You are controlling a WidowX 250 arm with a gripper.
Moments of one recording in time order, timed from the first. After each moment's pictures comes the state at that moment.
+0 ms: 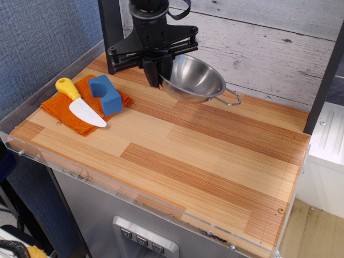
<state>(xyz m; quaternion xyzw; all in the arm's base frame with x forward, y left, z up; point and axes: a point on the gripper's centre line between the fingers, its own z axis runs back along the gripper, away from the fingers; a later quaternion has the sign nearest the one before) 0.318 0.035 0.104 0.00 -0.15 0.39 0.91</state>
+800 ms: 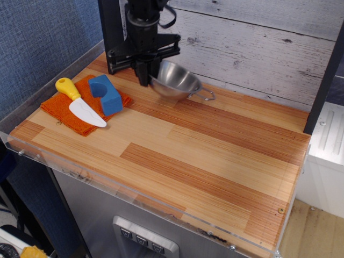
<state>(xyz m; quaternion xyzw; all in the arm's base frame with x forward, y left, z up) 0.356 0.085 0.055 0.04 -0.12 0.43 0.89</state>
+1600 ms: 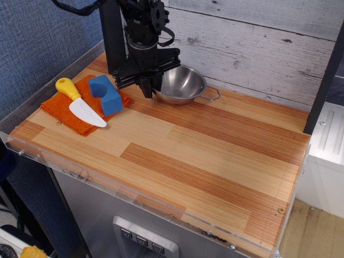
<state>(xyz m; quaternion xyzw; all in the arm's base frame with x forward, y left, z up) 0.351 0.083 0.027 0.03 -0.13 0.45 0.88</state>
